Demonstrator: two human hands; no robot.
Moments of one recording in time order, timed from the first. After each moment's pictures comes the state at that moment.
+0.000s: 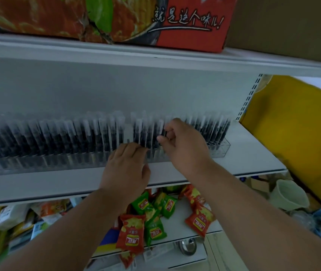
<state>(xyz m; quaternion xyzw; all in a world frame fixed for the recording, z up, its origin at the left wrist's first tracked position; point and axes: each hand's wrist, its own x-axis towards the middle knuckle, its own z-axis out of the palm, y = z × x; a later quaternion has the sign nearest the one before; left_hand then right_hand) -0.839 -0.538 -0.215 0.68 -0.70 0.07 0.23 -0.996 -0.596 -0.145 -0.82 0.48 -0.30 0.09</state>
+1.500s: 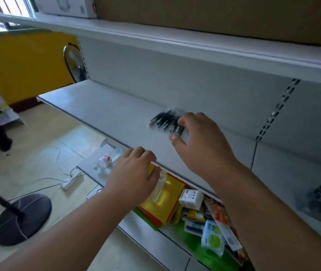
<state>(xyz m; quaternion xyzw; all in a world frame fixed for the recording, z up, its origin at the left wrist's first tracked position) -0.347 -0.223 -0.192 0.90 -0.41 0.05 0.16 -0.434 -0.374 -0.115 -0.95 0.20 -0.20 0.14</state>
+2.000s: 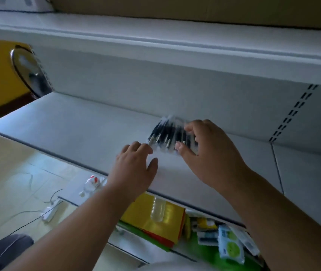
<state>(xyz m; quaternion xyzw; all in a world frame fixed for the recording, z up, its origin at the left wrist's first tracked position) -0.198 -0.279 -0.213 0.87 -0.45 0.02 0.22 -0.345 -0.402 -0.142 -0.92 0.28 -0.22 0.15</state>
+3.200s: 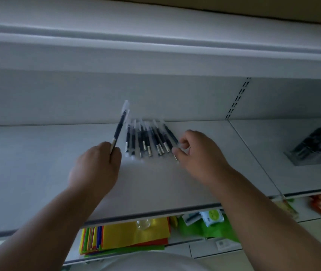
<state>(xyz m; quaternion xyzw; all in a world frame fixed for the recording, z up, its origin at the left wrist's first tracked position) -0.083 -0.314 -0.201 0.81 -0.52 -0.08 0.26 -0.303 -0.402 -0.186 -0.82 0.52 -0.20 0.15</state>
